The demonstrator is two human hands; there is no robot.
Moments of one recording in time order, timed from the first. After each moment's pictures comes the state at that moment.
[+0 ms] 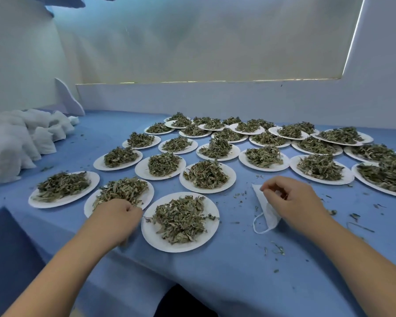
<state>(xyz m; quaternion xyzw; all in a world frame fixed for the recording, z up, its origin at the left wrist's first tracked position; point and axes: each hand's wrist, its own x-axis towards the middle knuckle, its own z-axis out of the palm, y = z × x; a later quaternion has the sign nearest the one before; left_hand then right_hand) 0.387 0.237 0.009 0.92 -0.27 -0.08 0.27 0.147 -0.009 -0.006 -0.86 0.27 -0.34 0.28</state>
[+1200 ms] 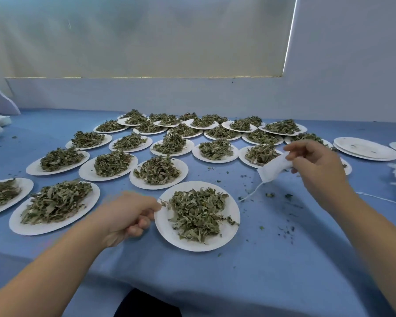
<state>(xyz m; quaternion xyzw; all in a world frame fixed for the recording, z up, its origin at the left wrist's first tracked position) 0.318 0.156 0.014 0.71 -0.23 -0.42 0.50 0.047 -0.046 0.030 -0.71 0.33 -0.51 0.35</state>
